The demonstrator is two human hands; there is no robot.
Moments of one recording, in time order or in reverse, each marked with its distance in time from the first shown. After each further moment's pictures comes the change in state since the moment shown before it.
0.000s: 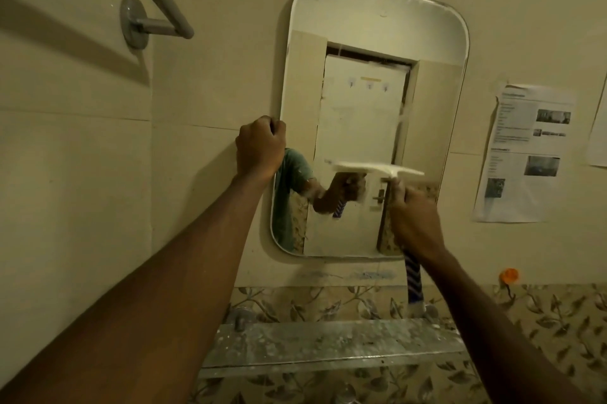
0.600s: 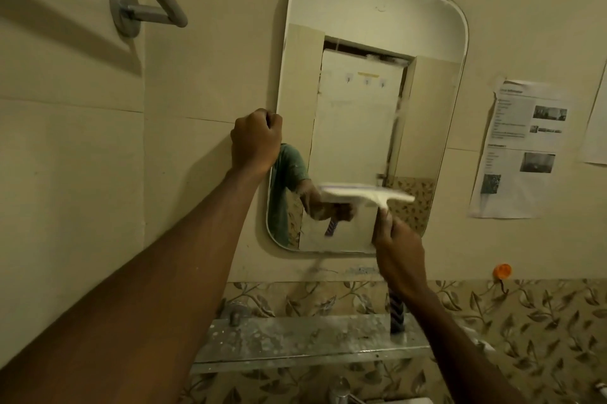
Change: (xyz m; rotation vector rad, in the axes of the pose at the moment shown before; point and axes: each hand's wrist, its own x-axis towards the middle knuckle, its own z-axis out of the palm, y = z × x) left_hand 0.000 -0.002 0.000 -0.016 -0.005 0.018; right_hand -0.048 0.029 0.028 -0.002 0.019 0.043
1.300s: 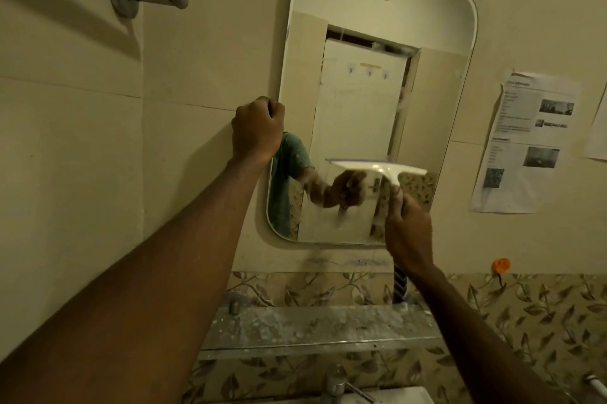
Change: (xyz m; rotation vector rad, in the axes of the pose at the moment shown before) left_hand 0.001 -0.003 0.002 -0.009 0.010 0.019; right_hand 0.024 0.005 -0.004 0.095 0.042 -0.046
